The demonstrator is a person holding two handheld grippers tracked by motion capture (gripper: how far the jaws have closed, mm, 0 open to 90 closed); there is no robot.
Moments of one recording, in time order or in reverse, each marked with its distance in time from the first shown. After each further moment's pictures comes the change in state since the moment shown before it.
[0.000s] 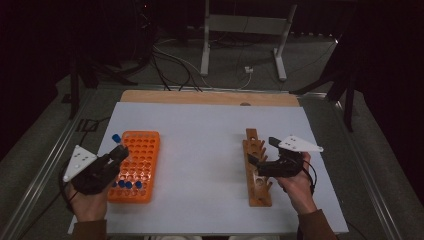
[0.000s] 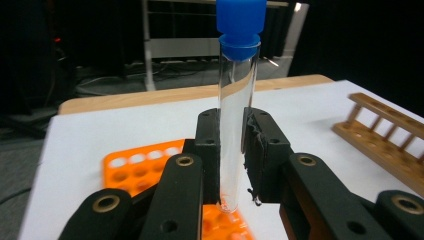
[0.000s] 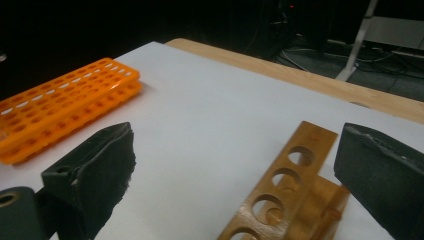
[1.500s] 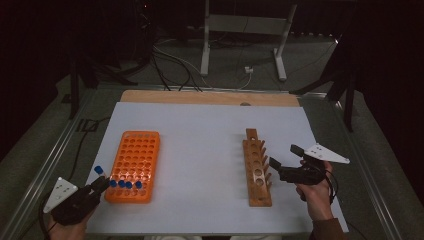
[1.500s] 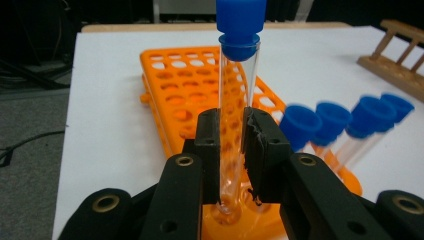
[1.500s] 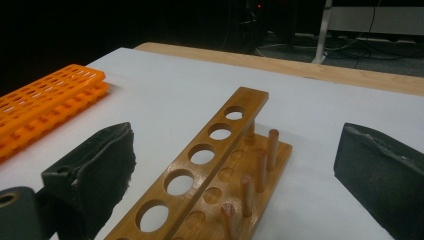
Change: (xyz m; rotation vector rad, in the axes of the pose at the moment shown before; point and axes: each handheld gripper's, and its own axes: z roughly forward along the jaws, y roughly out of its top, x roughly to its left) left arm 0.031 -0.078 -0.037 0.140 0.000 -0.010; right arm -0.034 -0.032 -0.037 -0.023 -0.082 0.099
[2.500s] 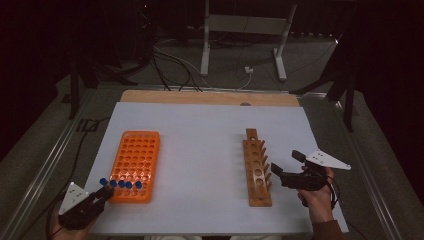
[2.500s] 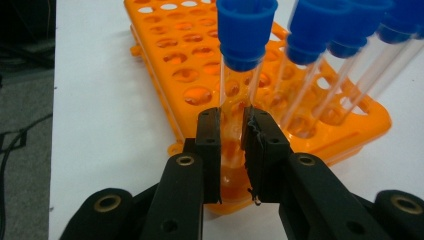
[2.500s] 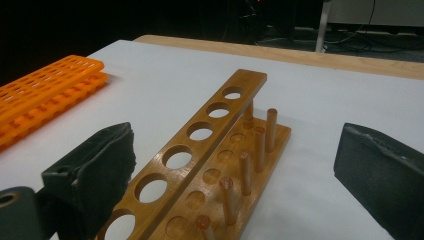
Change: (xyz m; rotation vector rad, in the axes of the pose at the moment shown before) left arm -0.002 -0.018 0.008 0.142 0.015 0.093; right arm -0.002 -0.015 -0.006 0.012 -0.001 0.007
